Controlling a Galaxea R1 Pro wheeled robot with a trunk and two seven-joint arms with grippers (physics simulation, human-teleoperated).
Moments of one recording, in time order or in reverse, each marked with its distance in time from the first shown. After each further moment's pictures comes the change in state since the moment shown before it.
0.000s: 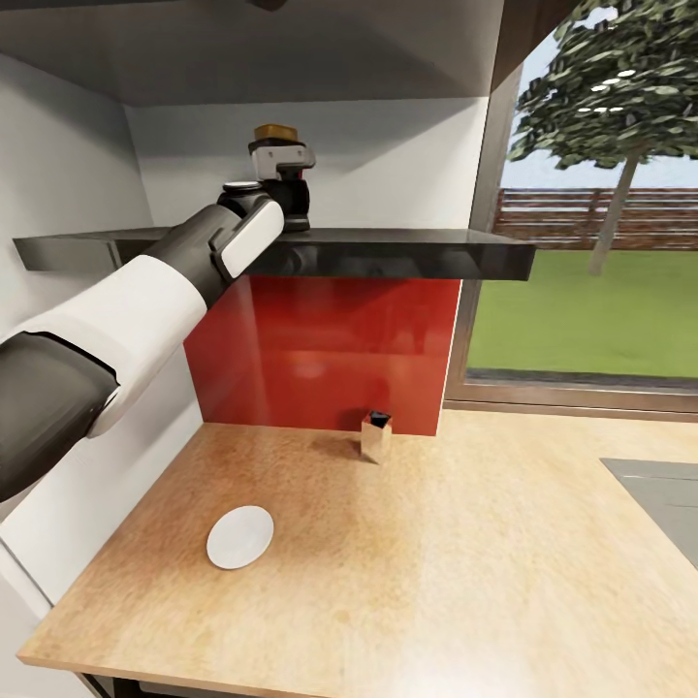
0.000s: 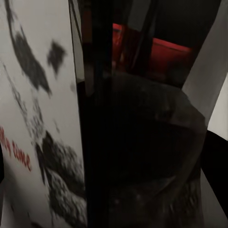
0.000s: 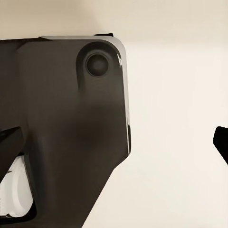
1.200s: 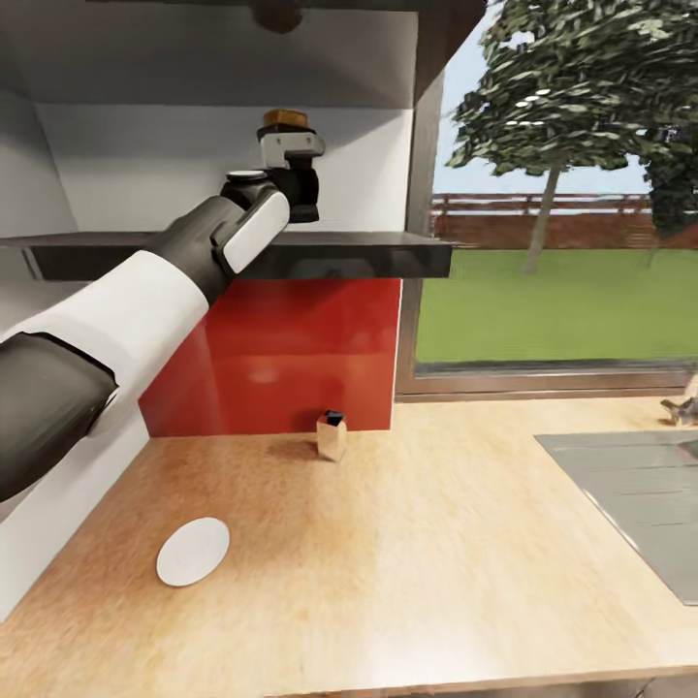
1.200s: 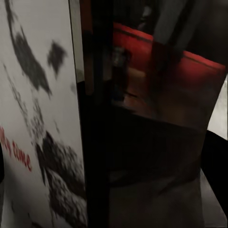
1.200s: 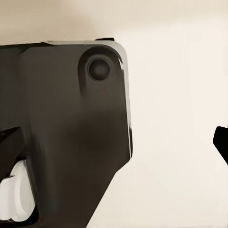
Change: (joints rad) left arm -0.005 -0.005 -0.003 -0.058 -0.001 0.016 -0.002; right arm 0.000 0.002 -0.002 -0.003 -0.004 0.000 0.001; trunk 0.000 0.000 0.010
